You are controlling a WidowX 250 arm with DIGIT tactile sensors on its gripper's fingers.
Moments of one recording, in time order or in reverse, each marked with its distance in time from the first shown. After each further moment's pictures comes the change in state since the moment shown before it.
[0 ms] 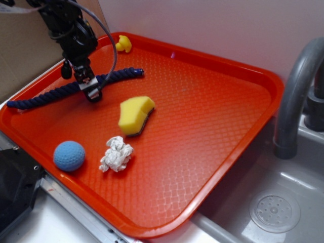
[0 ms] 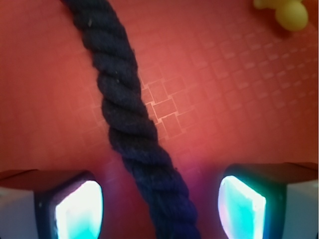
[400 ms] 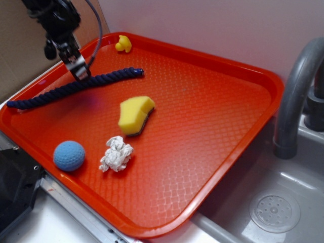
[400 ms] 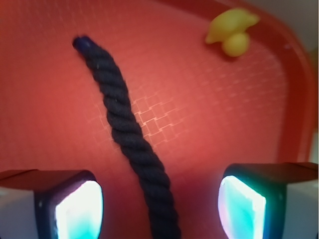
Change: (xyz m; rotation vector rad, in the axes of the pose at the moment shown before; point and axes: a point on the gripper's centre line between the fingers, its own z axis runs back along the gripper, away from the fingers) arm -0.004 0.006 0.032 -0.001 -0.056 0.048
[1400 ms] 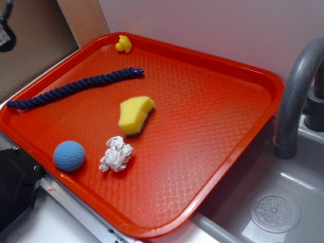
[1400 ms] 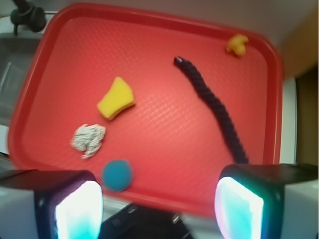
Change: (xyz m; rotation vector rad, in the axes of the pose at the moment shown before) arm -0.047 -0.073 0.152 -0.050 -0.114 0.129
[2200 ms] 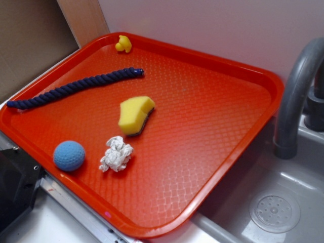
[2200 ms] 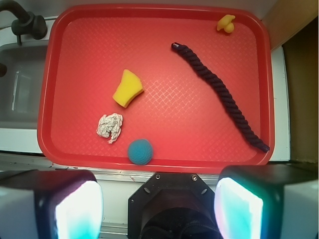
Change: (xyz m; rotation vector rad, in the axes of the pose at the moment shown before) arm -0.007 -0.039 0.058 -0.040 0.127 0.195
